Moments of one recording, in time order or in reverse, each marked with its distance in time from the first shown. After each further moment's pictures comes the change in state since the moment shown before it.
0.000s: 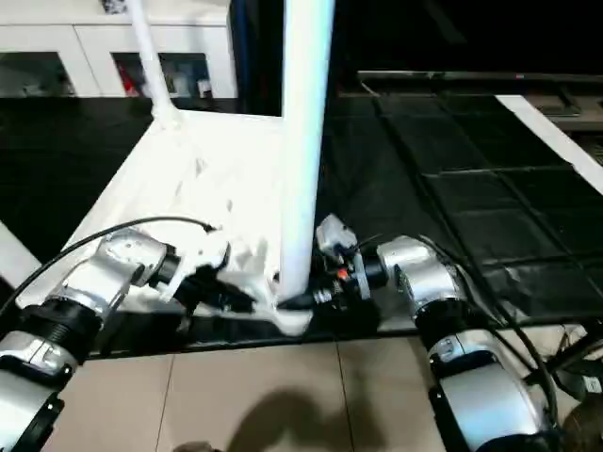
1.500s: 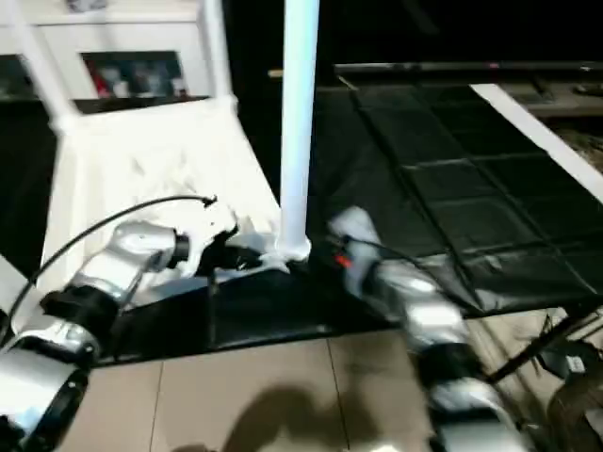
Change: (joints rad) left arm -0.045 -0.053 0.047 0.130 0.032 -0.162 0.143; right arm 0.302 -0.099 -0.154 -0.364 0.081 0.107 -0.321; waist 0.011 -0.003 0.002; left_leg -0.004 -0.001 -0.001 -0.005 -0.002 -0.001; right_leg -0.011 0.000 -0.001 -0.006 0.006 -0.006
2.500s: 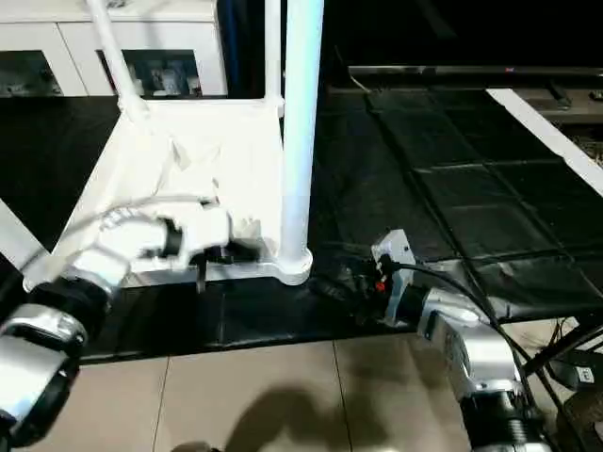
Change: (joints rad) left arm -0.064 0.065 0.022 0.048 0.050 -0.314 0.096; right arm 0.180 0.017 -0.035 -0.291 0.079 0.118 -0.083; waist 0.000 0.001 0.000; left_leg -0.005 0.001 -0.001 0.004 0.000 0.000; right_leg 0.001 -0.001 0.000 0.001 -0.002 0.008
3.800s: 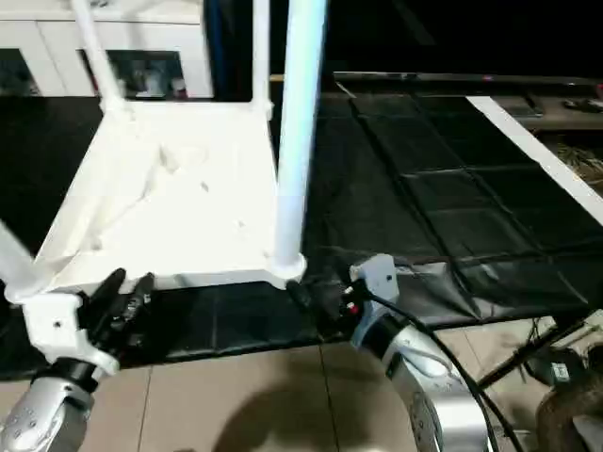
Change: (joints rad) left arm 1.134 -0.345 0.380 -1.255 -0.257 0.459 0.835; right arm 0.257 0.184 0.056 -0.350 -0.063 -0.012 -0.373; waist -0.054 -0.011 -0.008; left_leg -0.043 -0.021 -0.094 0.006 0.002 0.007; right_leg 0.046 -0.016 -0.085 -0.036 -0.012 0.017
